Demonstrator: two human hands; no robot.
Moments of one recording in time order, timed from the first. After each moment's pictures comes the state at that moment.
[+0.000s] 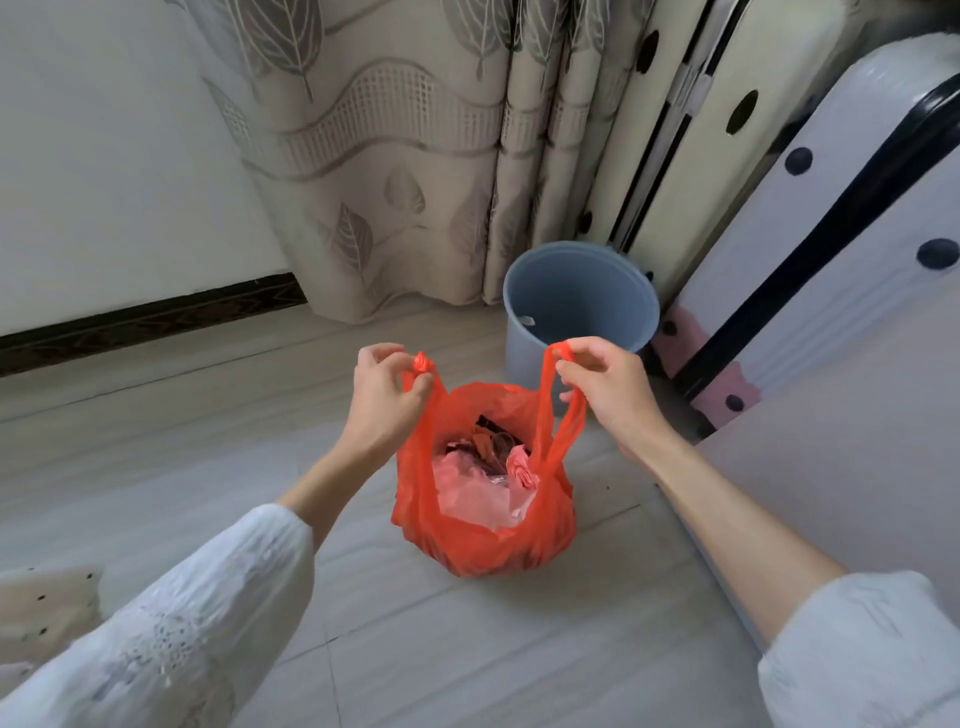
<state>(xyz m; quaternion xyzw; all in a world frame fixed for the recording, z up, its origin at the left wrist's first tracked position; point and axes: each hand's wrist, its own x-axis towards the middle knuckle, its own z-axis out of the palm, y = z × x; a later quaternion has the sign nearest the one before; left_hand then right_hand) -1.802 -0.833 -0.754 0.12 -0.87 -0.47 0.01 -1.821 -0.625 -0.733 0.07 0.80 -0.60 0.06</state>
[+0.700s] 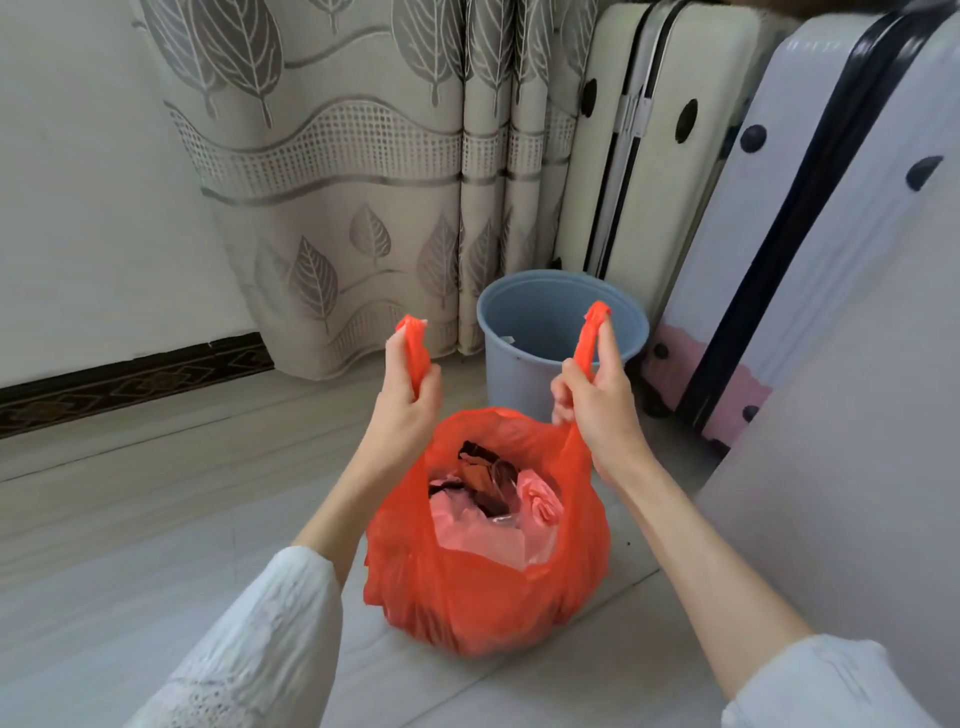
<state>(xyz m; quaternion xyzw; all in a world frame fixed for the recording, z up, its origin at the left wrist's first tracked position) -1.820 -0.795 -0.874 -0.05 -0.79 -0.60 0.10 -1.822 -0.616 -0.868 -0.01 0.68 -0.72 -0.08</state>
